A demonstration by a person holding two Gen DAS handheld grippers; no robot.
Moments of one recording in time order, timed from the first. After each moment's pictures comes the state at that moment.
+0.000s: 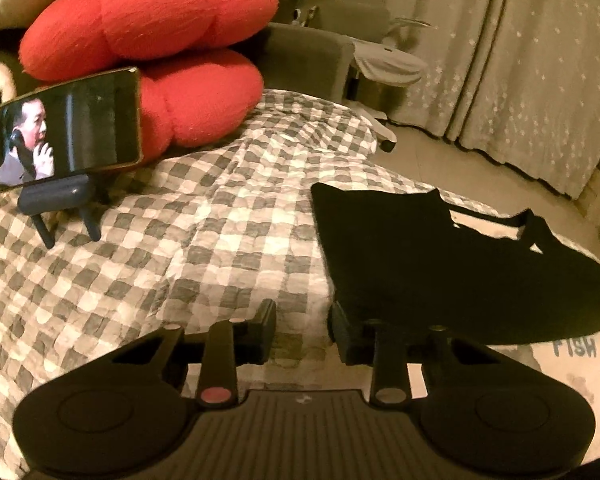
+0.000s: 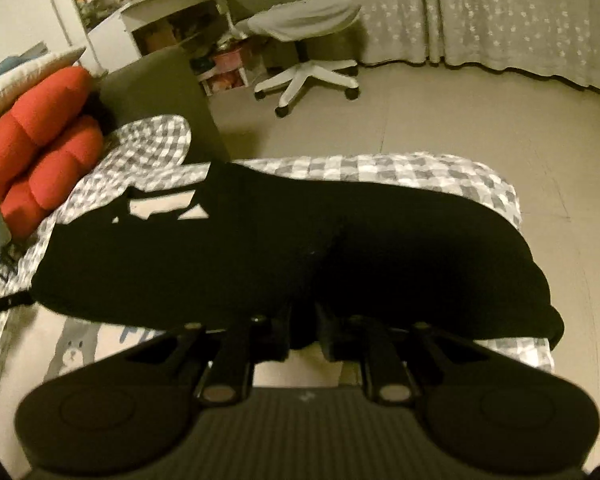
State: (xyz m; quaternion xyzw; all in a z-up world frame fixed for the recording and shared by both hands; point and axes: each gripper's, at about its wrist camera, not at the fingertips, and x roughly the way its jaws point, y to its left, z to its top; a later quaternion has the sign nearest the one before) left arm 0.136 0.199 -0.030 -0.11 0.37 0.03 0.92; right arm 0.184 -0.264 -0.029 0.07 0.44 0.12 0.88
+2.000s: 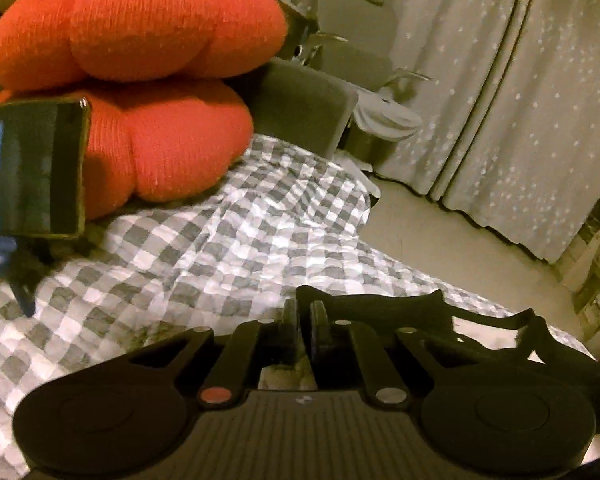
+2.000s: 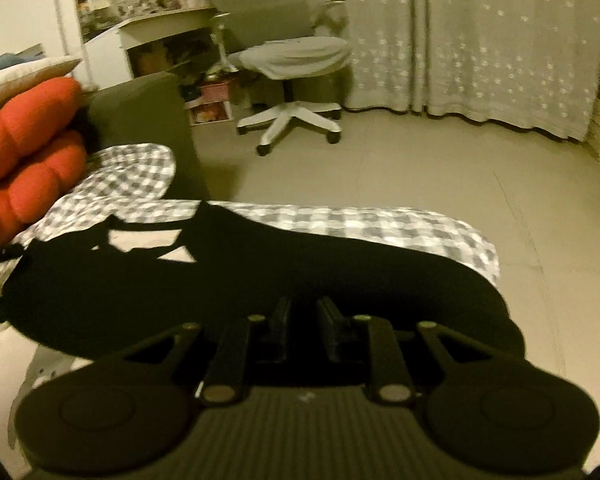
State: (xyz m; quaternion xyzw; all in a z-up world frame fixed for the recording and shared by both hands) left arm 0.202 0.212 -0.028 -0.16 0.30 0.01 0.94; right arm 0.189 -0.246 -0.014 0.02 0.38 0.09 0.92
